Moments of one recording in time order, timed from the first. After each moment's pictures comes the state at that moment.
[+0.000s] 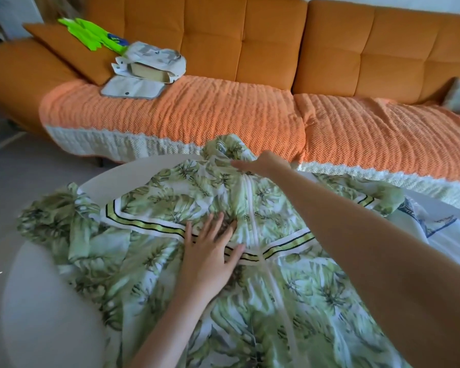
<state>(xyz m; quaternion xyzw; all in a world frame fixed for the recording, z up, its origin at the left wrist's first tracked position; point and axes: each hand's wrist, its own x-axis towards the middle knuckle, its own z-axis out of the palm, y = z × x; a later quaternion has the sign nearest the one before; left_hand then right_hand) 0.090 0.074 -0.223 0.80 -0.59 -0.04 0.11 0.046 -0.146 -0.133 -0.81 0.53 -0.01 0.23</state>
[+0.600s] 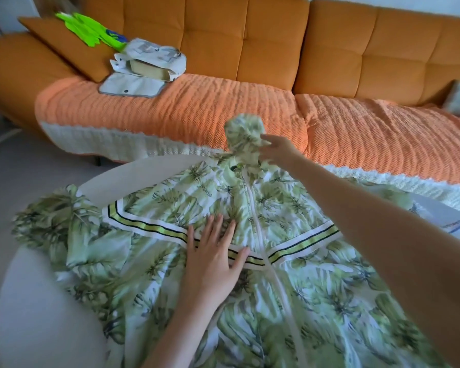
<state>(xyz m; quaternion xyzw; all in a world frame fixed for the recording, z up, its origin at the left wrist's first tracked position) 0.090 0.074 -0.229 0.81 -0.57 -0.04 0.15 0.037 -0.173 -0.122 -0.76 0.46 -0.19 0.42</state>
